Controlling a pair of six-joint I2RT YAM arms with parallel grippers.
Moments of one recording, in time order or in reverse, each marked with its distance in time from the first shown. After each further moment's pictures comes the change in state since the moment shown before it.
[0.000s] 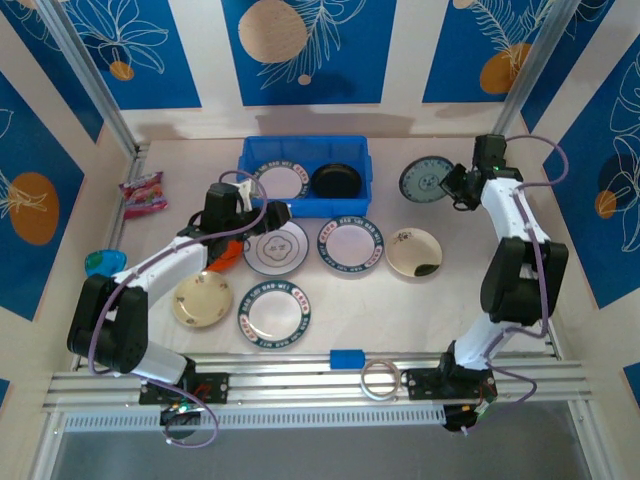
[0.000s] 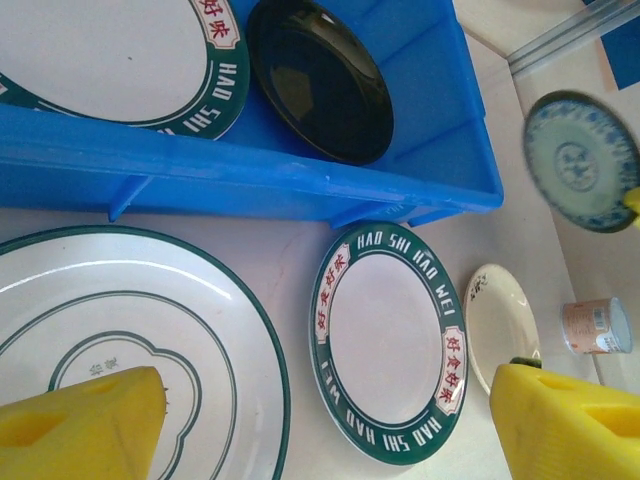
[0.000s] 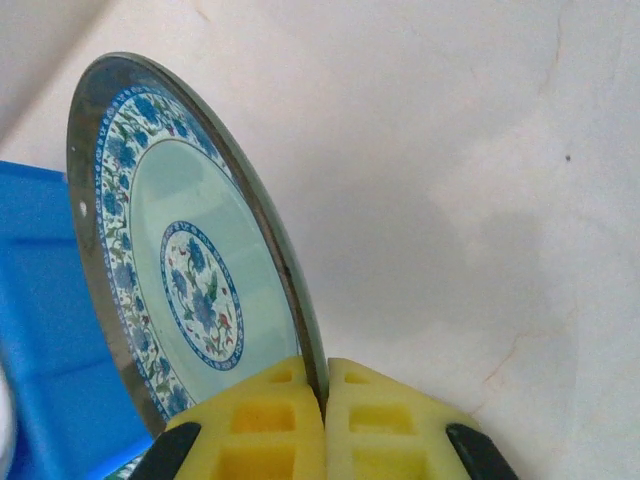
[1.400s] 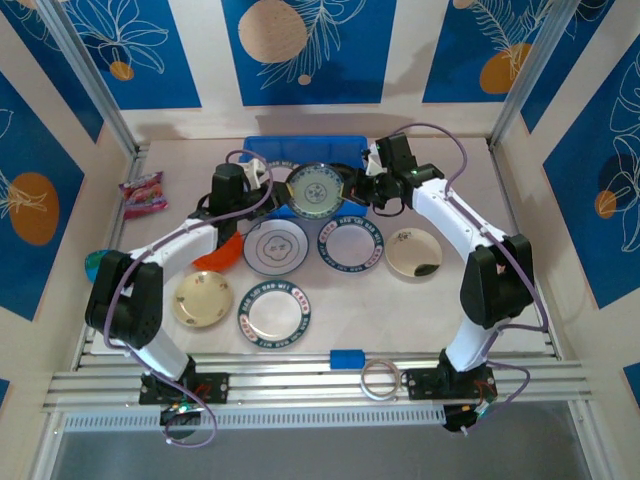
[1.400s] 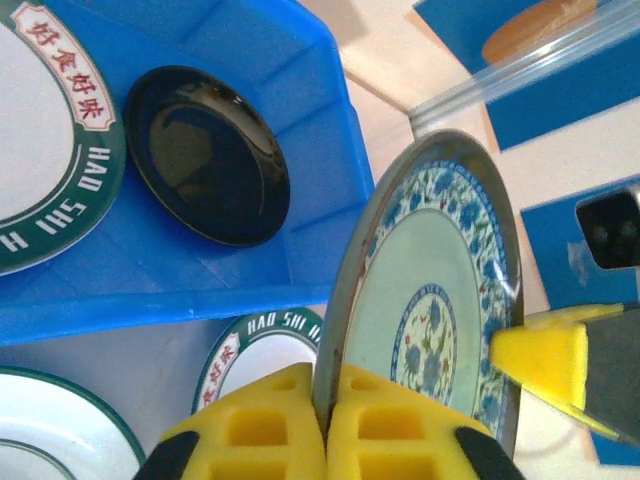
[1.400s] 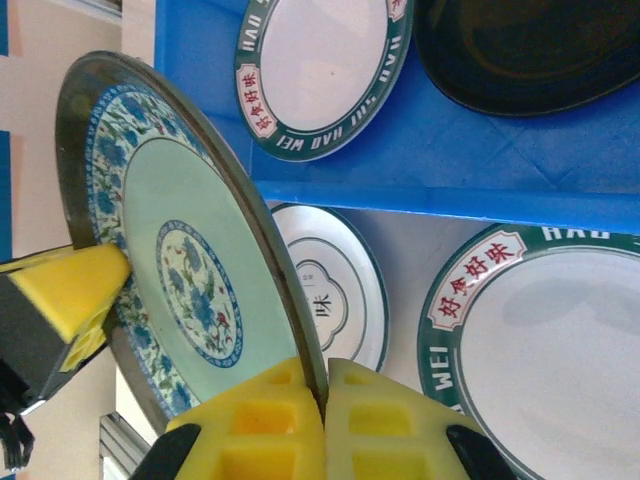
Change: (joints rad) left arm 0.000 0.157 0.155 0.159 0.103 -0.167; right arm 0.508 0.048 0.080 0.053 -0.321 0.060
